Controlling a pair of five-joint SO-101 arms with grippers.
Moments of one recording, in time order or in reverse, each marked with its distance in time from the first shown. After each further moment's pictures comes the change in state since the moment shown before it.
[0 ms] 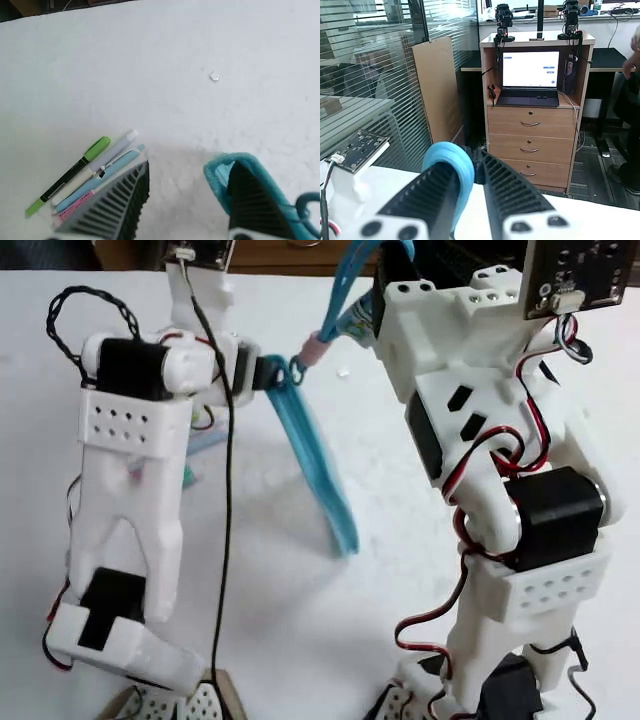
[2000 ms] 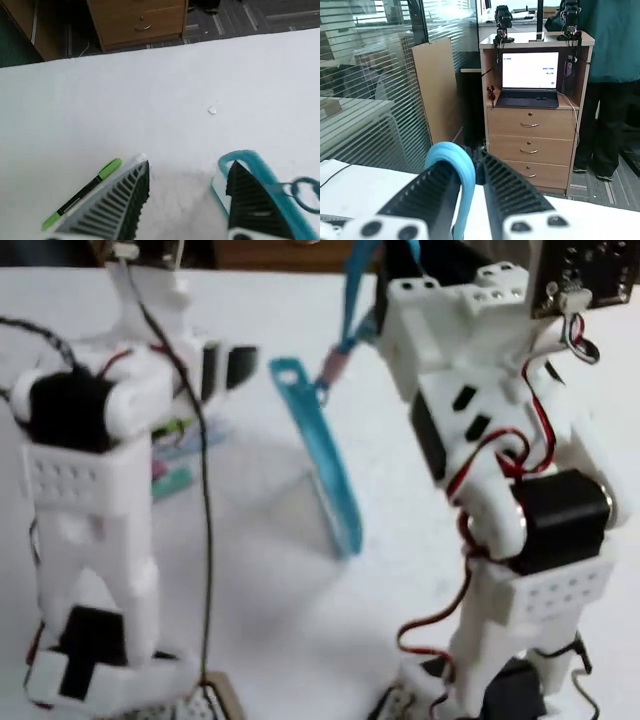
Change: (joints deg) left arm -0.8 -12.8 -1.7 1.5 -0.2; right arm 0.1 -0.1 0.0 0.0 0.0
